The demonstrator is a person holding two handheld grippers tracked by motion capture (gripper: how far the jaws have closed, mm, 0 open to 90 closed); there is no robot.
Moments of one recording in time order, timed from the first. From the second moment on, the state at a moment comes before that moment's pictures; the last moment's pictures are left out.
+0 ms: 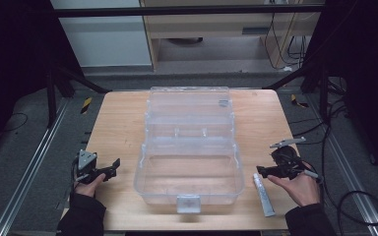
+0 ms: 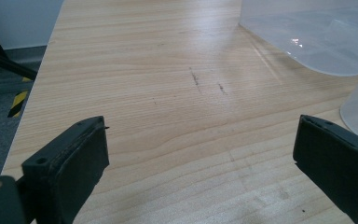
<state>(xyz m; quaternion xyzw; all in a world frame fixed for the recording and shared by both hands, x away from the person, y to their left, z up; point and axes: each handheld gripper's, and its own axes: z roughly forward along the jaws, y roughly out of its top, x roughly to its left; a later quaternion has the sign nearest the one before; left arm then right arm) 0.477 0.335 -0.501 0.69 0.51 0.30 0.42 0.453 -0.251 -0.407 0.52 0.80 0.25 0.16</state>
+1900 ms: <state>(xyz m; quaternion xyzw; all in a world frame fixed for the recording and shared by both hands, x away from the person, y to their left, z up) 0.477 0.336 -0.501 0.69 0.51 0.30 0.43 0.460 -0.230 -0.456 0.55 0.83 0.13 0.04</state>
